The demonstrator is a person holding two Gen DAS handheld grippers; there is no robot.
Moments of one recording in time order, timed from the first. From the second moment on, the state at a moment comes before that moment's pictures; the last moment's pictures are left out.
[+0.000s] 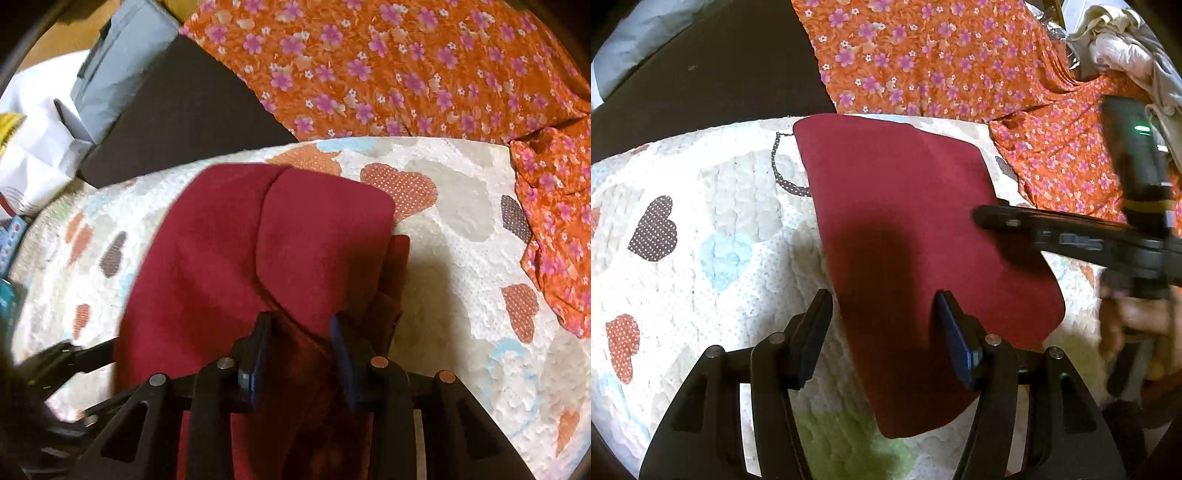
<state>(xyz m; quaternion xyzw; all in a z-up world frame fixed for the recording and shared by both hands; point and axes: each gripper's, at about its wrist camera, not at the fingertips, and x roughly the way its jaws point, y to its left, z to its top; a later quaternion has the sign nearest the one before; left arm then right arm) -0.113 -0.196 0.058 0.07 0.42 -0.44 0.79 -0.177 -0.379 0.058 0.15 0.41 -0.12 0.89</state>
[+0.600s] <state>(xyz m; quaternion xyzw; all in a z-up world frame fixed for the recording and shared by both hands) -0.126 -0.187 0.065 0.10 0.40 -0.41 0.81 -0.230 -0.357 0.052 0.18 0.42 -0.09 0.88</state>
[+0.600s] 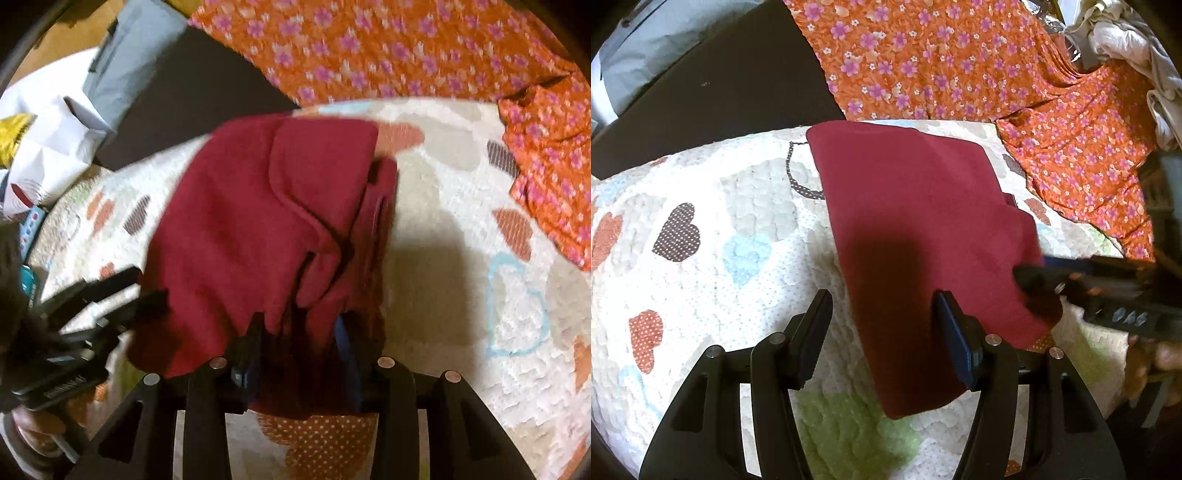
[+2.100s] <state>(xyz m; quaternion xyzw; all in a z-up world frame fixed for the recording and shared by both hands) -0.124 -0.212 0.054 0.08 0.43 -0.40 0.81 -0.183 -0.379 0.056 0.09 0.43 -0.11 0.89</state>
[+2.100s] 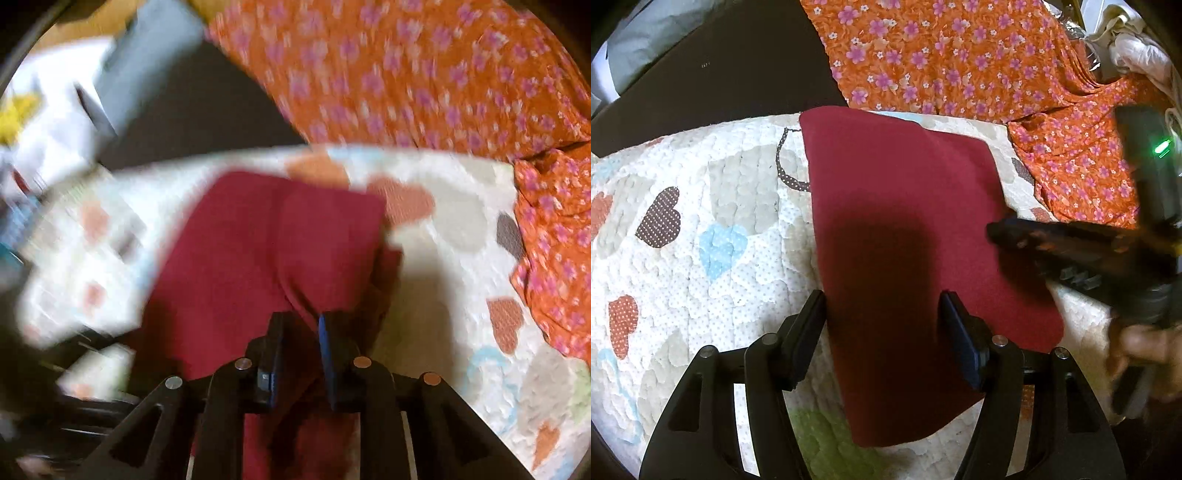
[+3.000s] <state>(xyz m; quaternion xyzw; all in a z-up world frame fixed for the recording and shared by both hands) -0.095 -0.204 0.061 0.01 0.44 -0.38 0.81 -0.215 -0.408 0.069 0.27 0.36 -0.08 0.89</state>
